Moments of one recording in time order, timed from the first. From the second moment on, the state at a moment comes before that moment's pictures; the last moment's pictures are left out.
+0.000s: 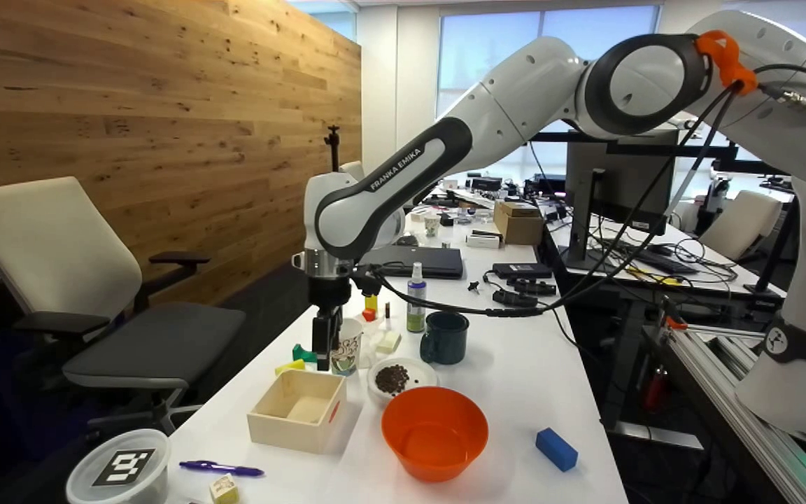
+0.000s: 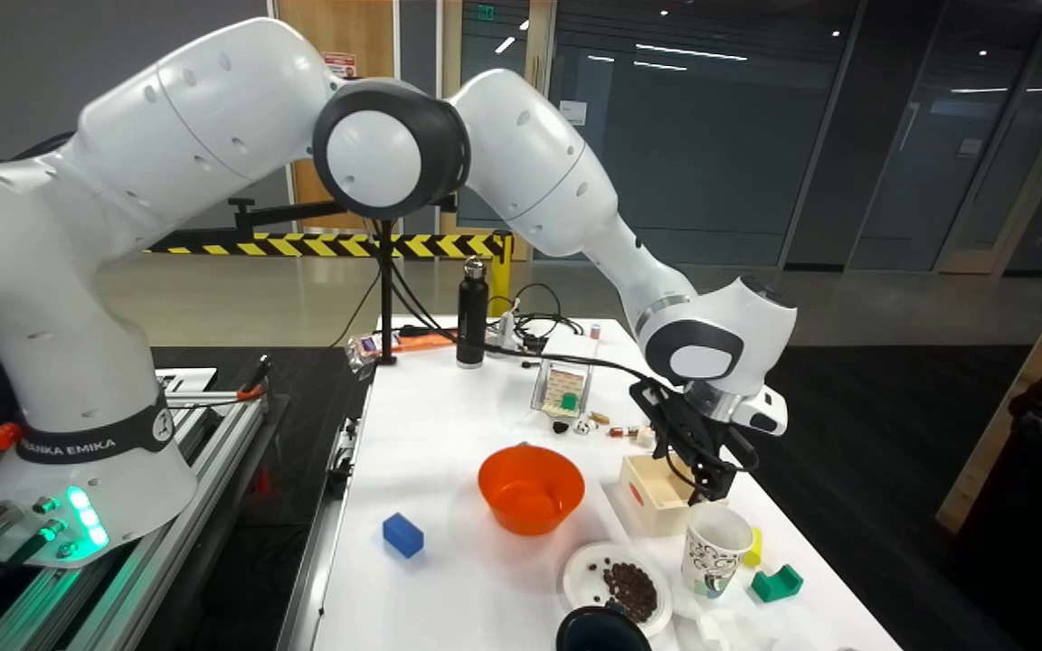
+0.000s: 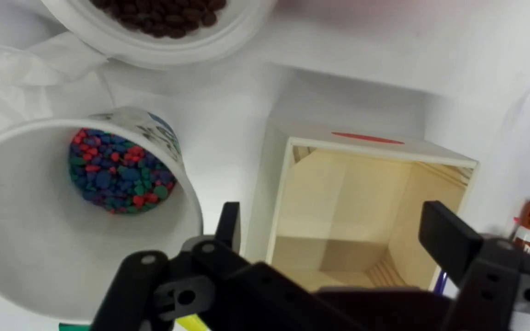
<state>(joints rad) -0.06 1.00 0.07 -1.28 0.13 2.27 -0.34</state>
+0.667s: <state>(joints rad) -0.07 1.04 0.06 -1.20 0.13 2.16 -0.30</state>
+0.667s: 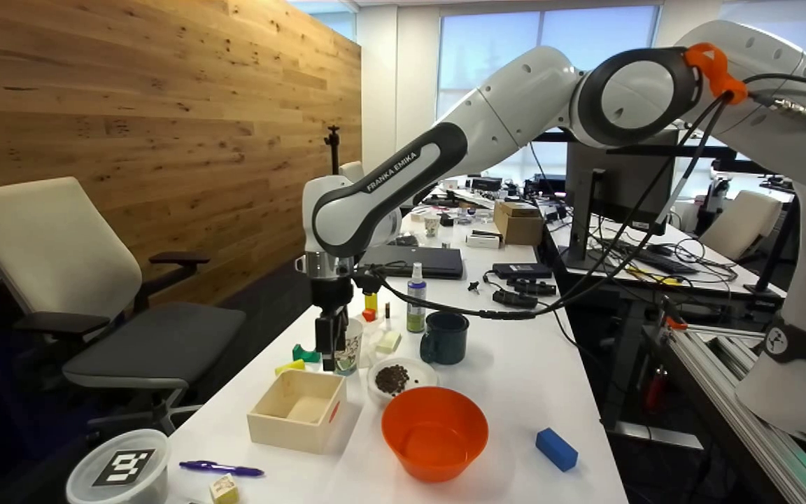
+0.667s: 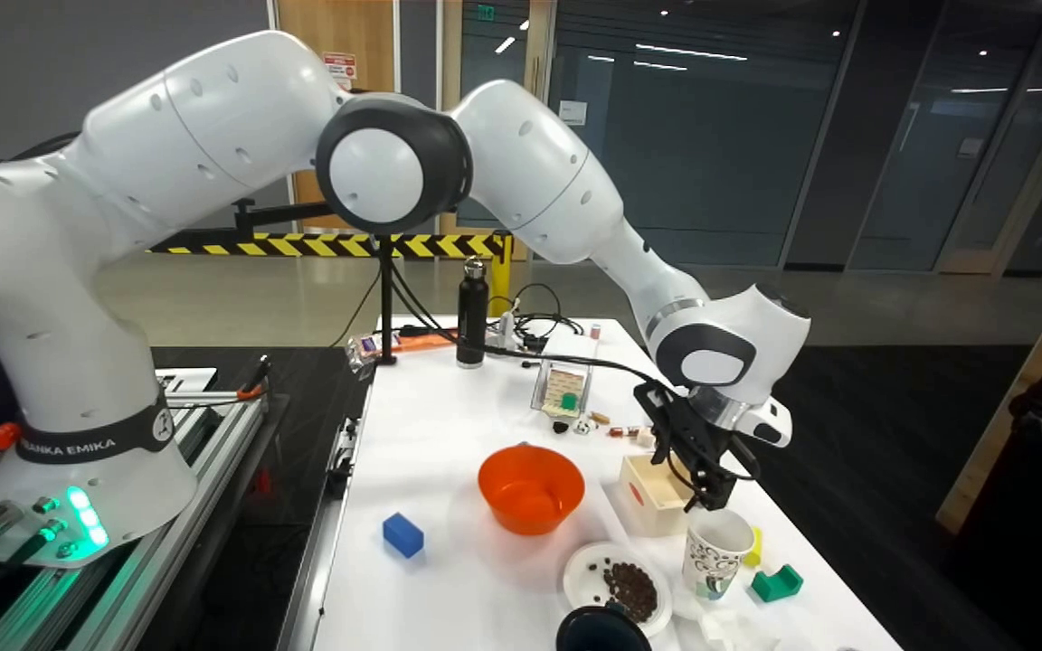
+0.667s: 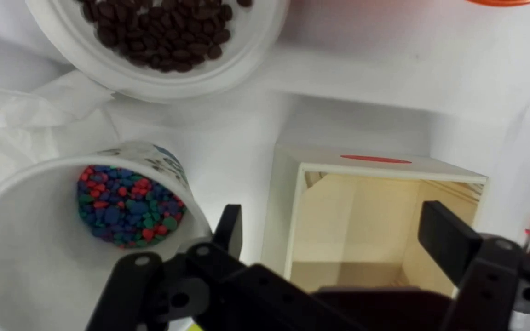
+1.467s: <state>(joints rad) 0.02 1.10 0.00 -1.05 0.07 2.04 -0.13</state>
